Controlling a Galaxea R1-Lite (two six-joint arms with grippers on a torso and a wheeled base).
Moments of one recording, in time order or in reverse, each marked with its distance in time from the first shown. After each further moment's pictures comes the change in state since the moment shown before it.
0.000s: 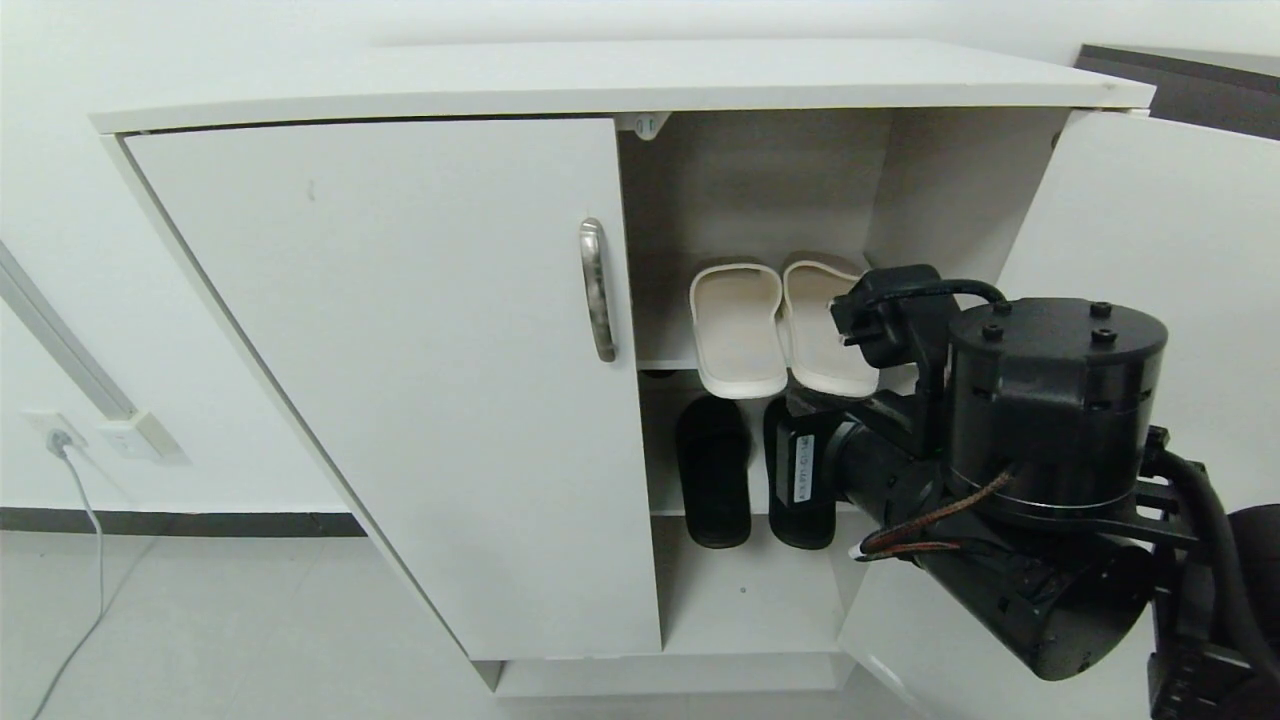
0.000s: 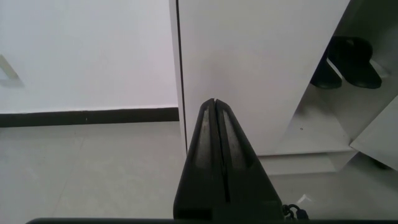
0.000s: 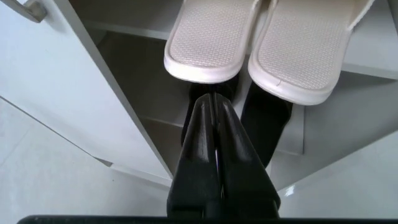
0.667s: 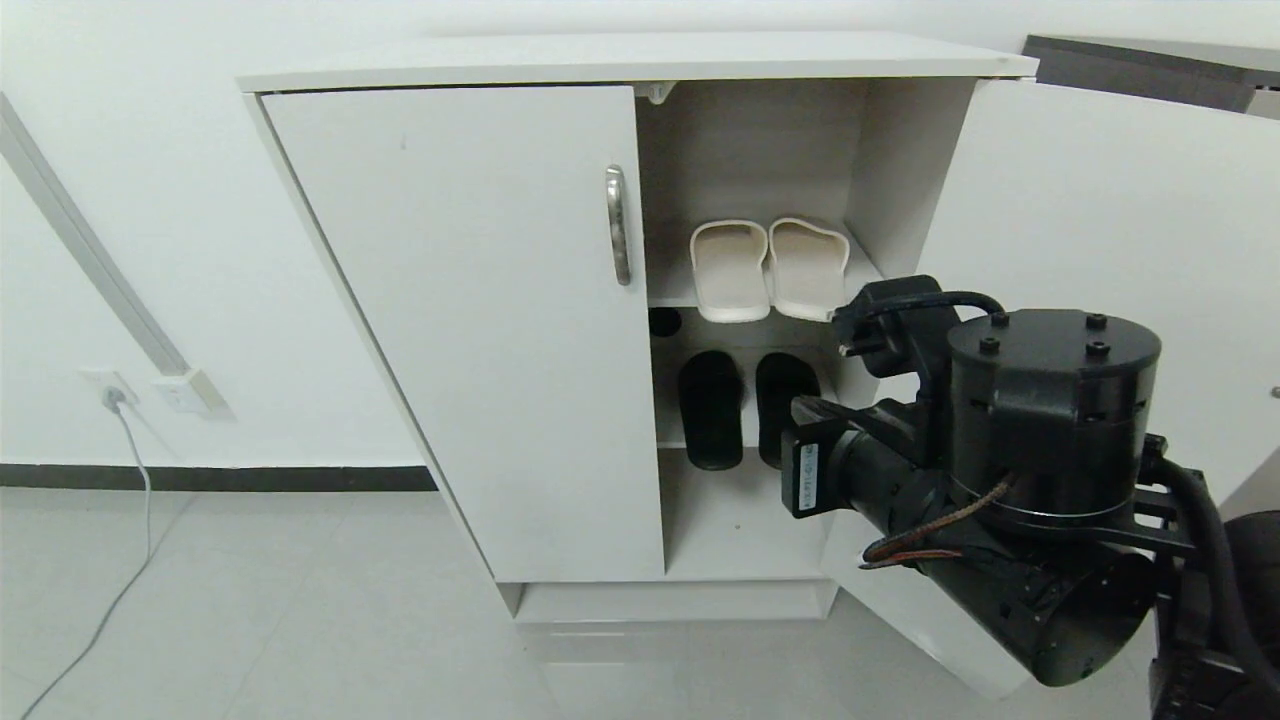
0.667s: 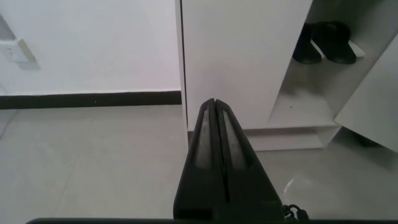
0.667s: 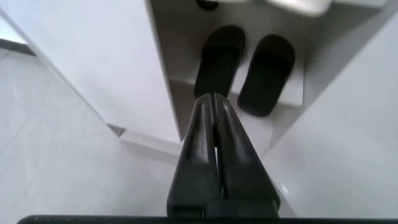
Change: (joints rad) left arm 0.000 0.000 0.000 0.000 -0.001 0.000; right arm -0.010 0.000 0.019 0.000 0.001 -0.001
